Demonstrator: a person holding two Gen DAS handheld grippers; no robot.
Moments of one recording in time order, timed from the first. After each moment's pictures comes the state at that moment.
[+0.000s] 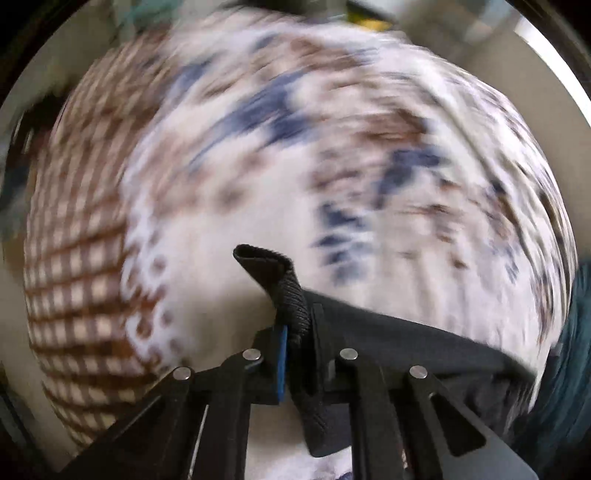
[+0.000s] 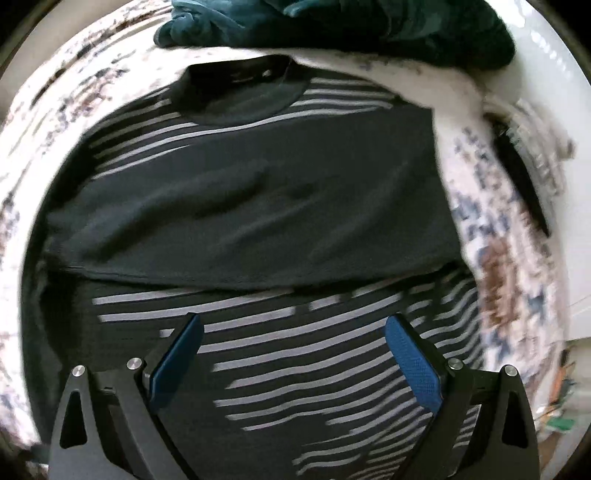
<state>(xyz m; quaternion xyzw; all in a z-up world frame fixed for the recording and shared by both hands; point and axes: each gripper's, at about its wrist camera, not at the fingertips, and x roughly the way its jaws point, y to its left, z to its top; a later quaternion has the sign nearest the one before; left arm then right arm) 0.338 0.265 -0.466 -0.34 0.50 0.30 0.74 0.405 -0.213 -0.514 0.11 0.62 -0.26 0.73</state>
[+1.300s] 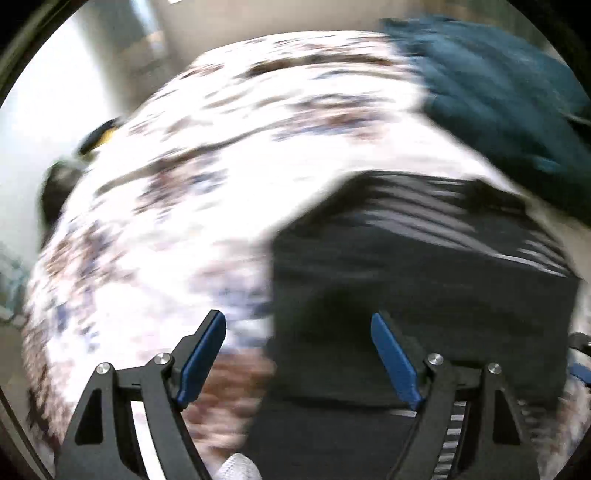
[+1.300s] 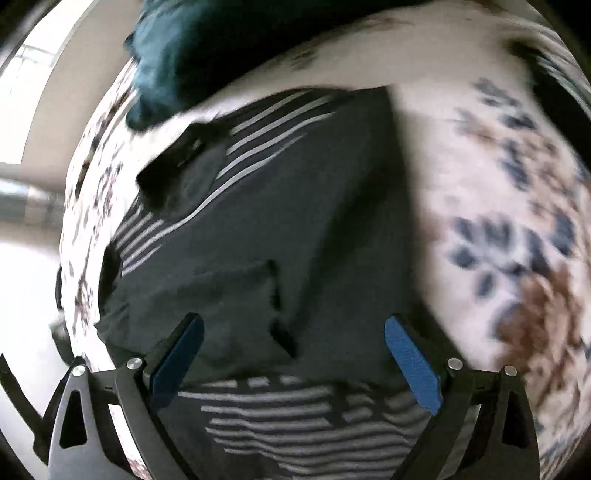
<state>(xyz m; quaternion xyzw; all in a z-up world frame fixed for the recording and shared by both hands) 0.422 -0.044 -0.414 0.06 0.54 0.06 0.84 0.400 -0.412 -0.539 0.34 0.58 -0.10 0.73</state>
